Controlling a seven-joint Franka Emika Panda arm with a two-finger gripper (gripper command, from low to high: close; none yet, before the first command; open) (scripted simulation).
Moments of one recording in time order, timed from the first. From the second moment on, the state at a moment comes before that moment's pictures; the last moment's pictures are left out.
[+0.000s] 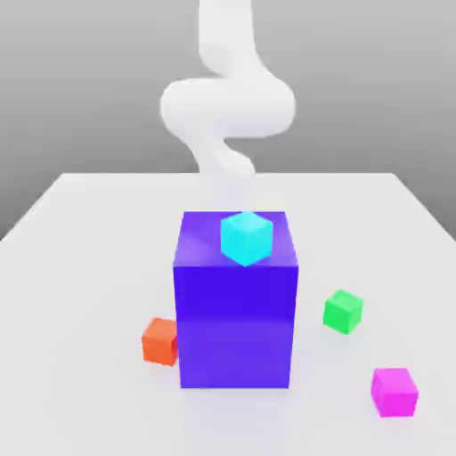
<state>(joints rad) 0.07 -0.71 -0.03 -2.32 0.02 2.34 0.69</state>
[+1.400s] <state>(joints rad) 0.55 0.34 -0.02 -2.47 0.01 2.81 -0.31</state>
